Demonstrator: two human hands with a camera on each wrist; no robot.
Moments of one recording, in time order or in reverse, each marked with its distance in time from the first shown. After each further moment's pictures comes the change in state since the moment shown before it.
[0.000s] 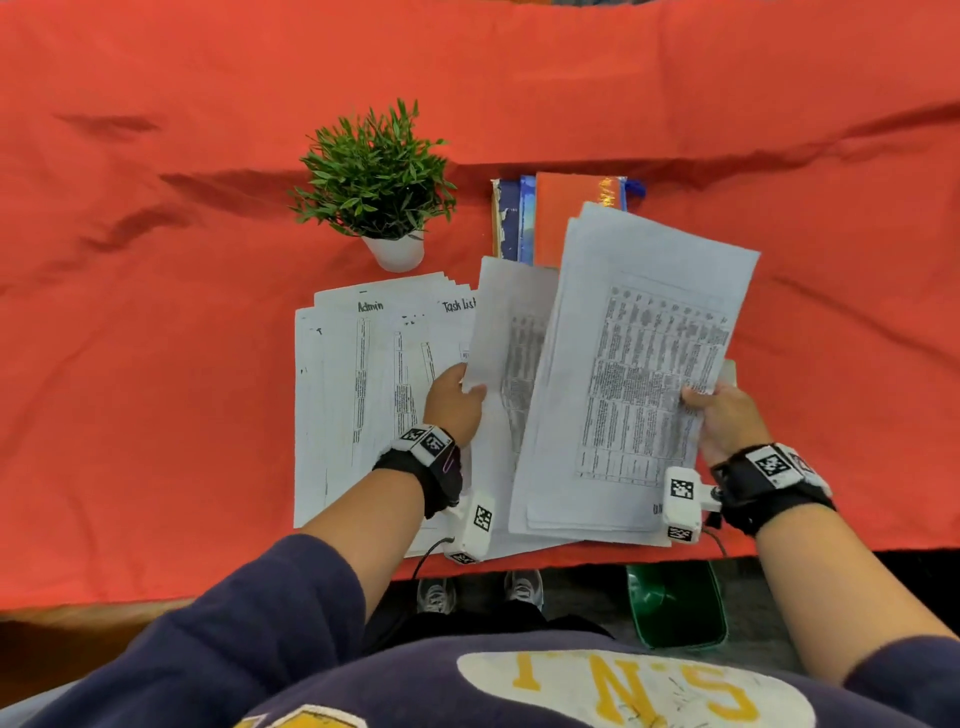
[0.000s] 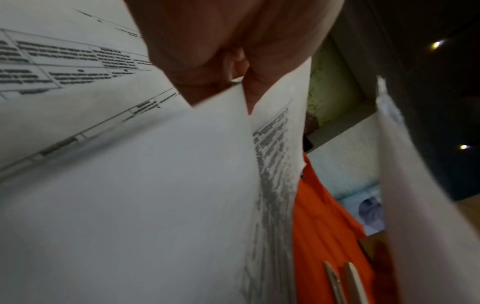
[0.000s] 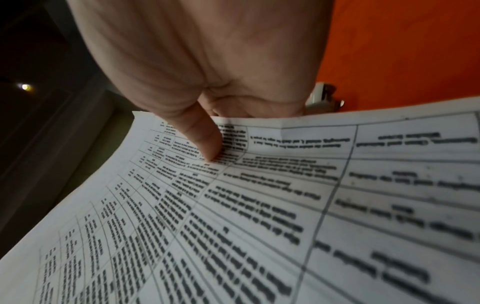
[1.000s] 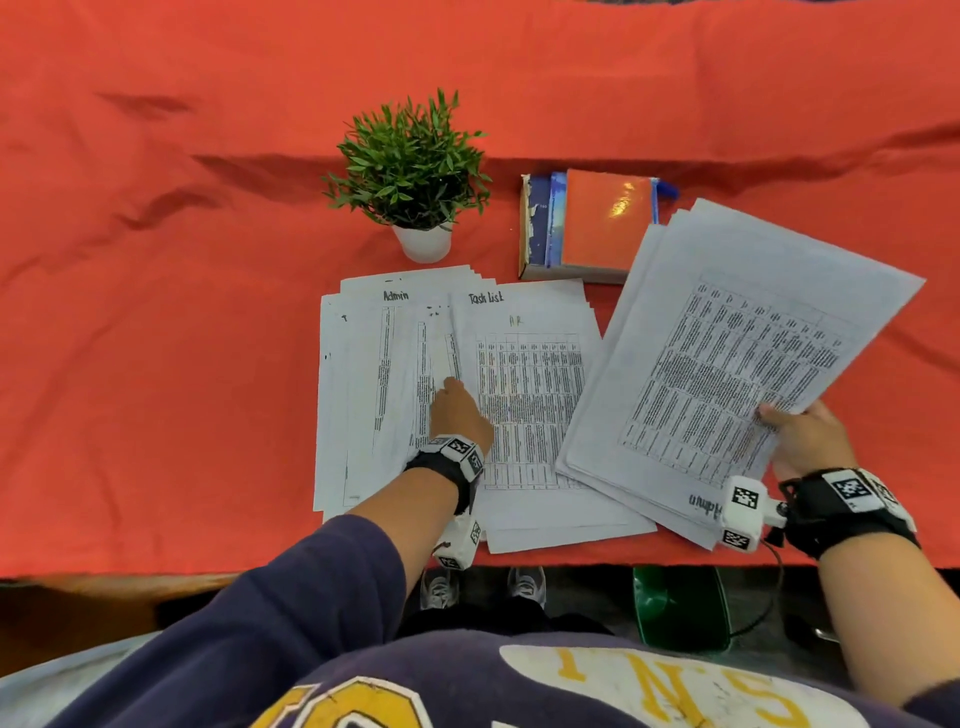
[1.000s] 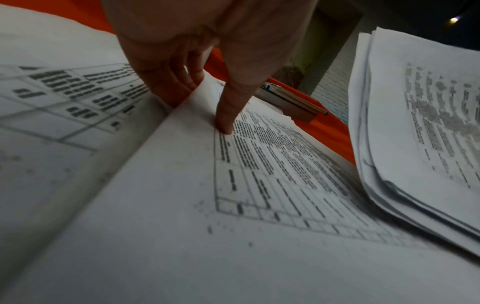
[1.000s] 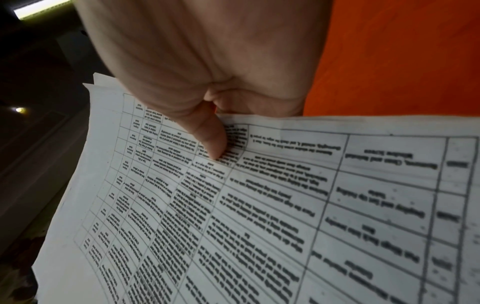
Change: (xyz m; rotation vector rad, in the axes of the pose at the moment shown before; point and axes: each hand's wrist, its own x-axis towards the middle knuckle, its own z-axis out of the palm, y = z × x) left_hand 0.000 -0.029 -0.002 0.539 0.137 -0.119; right_hand -0.010 -0.001 -0.037 0.074 0.210 -0.030
